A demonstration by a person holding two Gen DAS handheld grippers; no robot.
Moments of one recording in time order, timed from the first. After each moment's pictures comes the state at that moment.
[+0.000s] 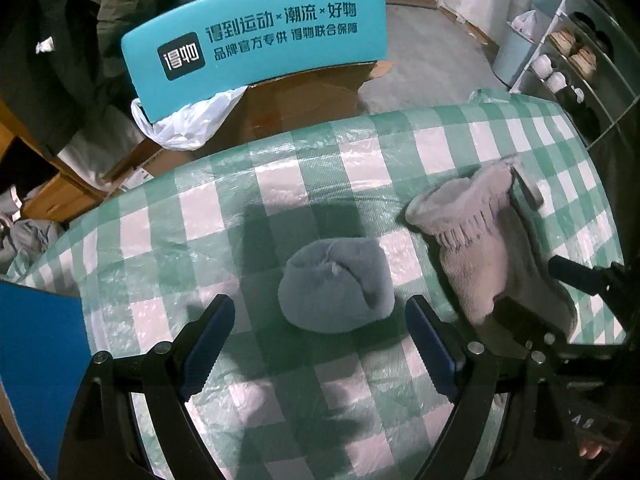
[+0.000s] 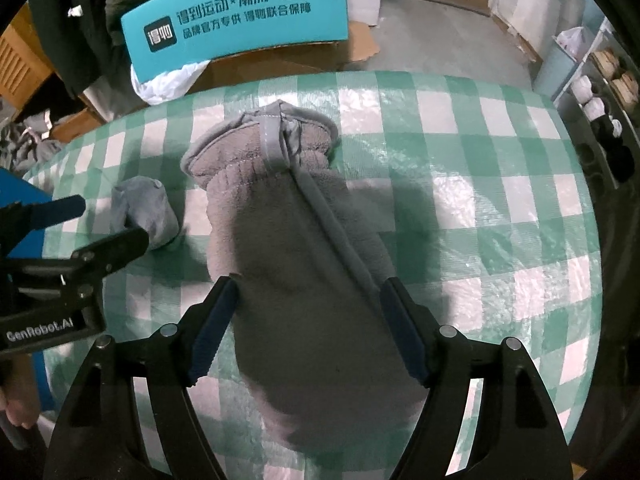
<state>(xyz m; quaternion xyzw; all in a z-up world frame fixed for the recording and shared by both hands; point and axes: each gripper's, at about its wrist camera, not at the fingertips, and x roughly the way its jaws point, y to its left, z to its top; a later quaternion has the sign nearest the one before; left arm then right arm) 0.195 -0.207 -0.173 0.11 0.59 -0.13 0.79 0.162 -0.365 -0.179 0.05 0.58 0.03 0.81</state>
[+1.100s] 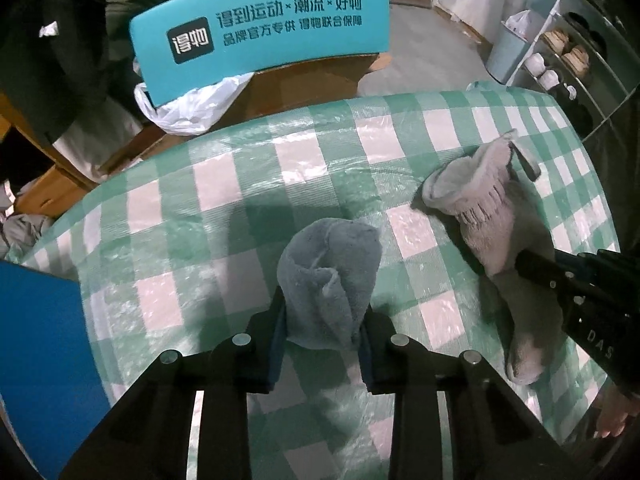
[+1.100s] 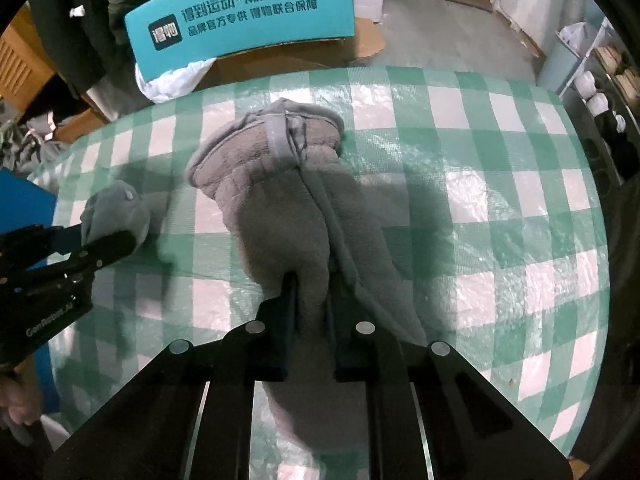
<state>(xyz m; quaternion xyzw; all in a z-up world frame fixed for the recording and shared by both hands) 0.181 -0.179 -0.173 0.10 0.59 -0.15 0.79 0.157 -0.358 -0.175 0.06 0.59 0.04 0.81</state>
